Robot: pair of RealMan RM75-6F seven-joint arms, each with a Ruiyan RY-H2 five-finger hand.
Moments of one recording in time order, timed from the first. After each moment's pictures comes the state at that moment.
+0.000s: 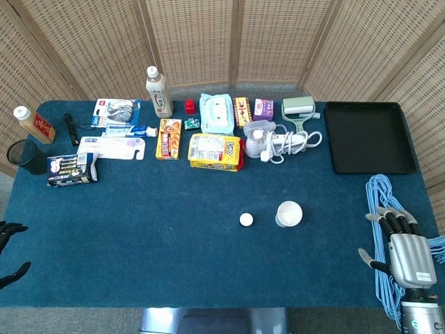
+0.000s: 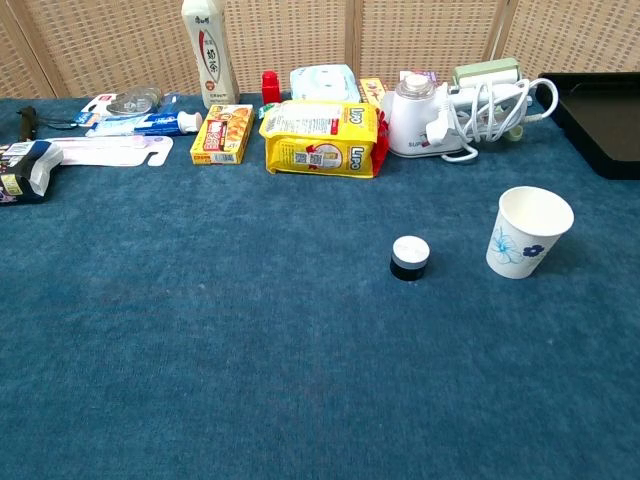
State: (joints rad) left arm 0.07 -1.07 0.01 -1.72 1.57 1.63 -0.03; right arm 0.04 -1.08 0.07 -1.88 -1.49 1.53 -0.21
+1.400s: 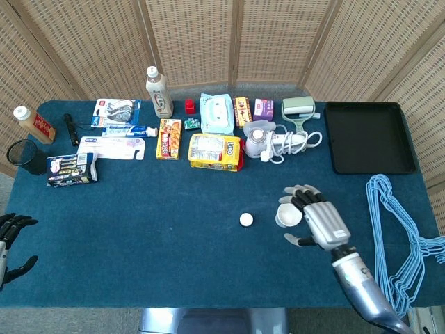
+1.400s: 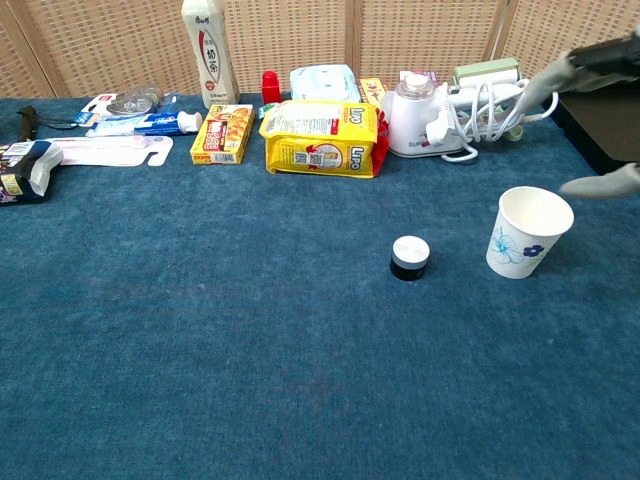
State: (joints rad) left arm 0.03 -1.02 0.00 -1.82 1.60 1.60 0.07; right arm 0.40 -1.19 0.19 -1.97 -1.34 1.10 -0.21
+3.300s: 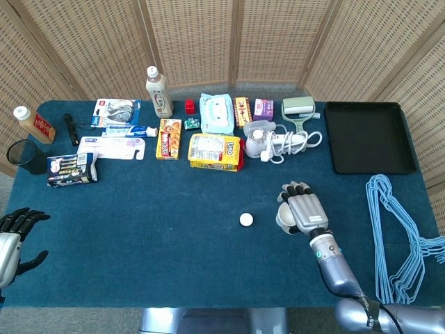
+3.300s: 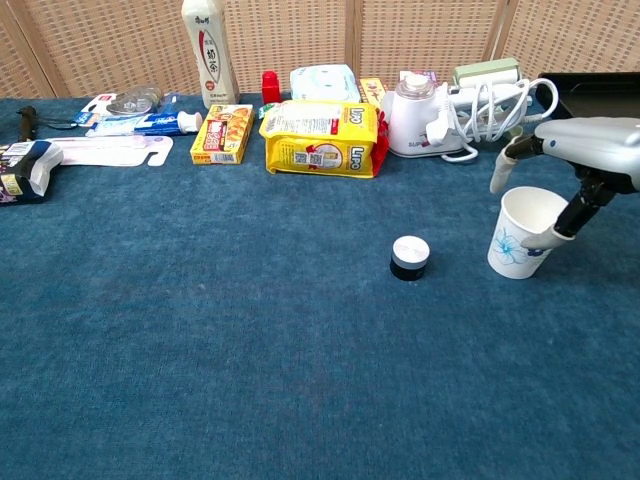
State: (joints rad) left arm -0.02 -1.02 -0.01 -1.83 1.57 1.53 0.09; right arm 0.64 -1.38 0.13 -1.79 -0.86 1.09 -0.60
